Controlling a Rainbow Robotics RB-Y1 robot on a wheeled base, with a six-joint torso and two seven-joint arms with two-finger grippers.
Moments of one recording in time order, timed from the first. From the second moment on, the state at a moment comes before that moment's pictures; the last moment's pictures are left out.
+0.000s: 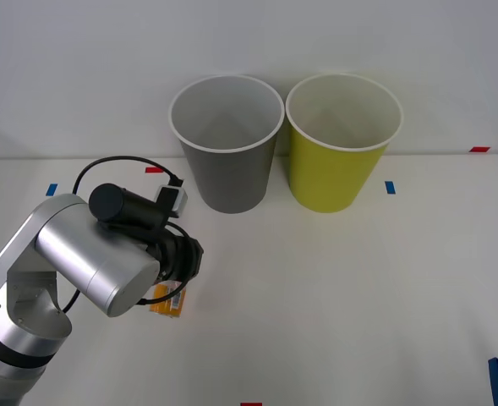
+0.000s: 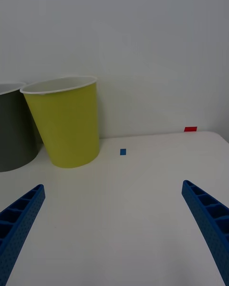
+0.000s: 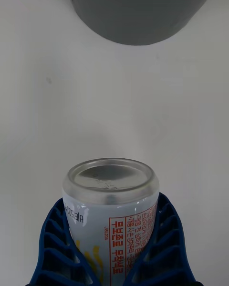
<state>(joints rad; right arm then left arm) 1.22 -0.34 -0.01 -2.18 0.01 -0.73 1.14 -0.29 0.42 -0.41 -2.12 0.30 1.55 -1.12</state>
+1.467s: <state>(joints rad) 1.22 -0.34 -0.01 -2.18 0.01 -0.73 1.14 -0.37 0.33 0.08 -2.62 0.53 1.52 -1.45</state>
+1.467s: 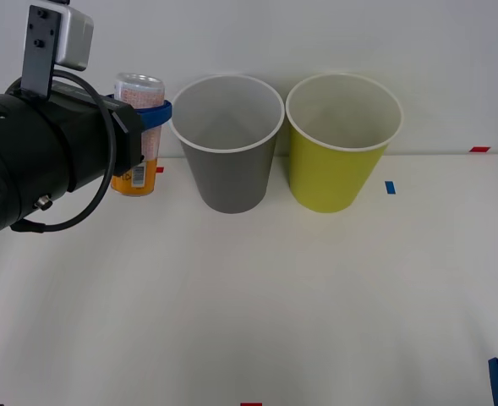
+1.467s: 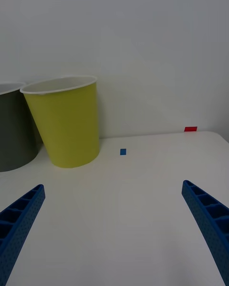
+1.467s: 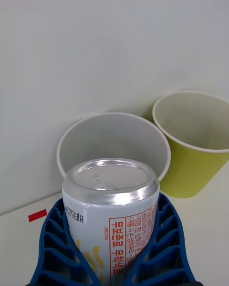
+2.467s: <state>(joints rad) 1.22 -0.34 -0.01 -2.18 0.01 -0.73 1.14 -0.64 0.18 0.04 -2.40 0.30 1.38 -1.64</state>
